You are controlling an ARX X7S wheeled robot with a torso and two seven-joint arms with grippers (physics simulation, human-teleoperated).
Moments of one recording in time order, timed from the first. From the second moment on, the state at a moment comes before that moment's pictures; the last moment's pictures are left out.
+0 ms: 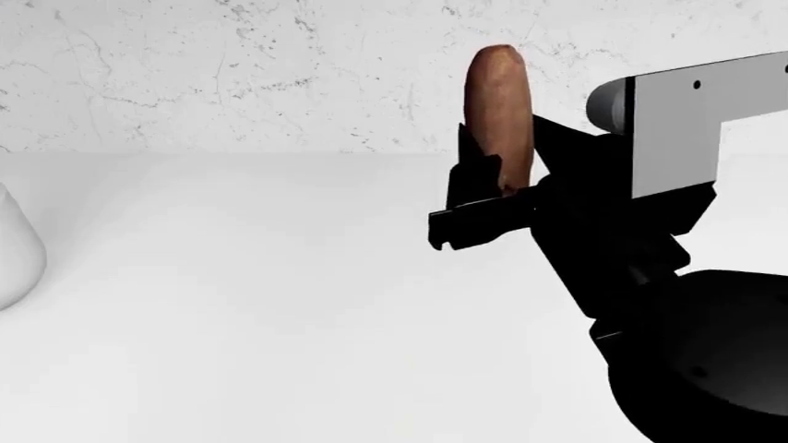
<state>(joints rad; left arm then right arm) -2.35 0.00 0.45 -1.13 -0.35 -0.43 -0.20 1.43 0.90 -1.17 -0.70 1.56 0.27 1.07</state>
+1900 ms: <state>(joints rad) -1.87 -0.59 0.20 0.58 -2.02 -1.05 -1.53 1.40 0.87 -1.15 -0.76 1.54 0.26 1.12</state>
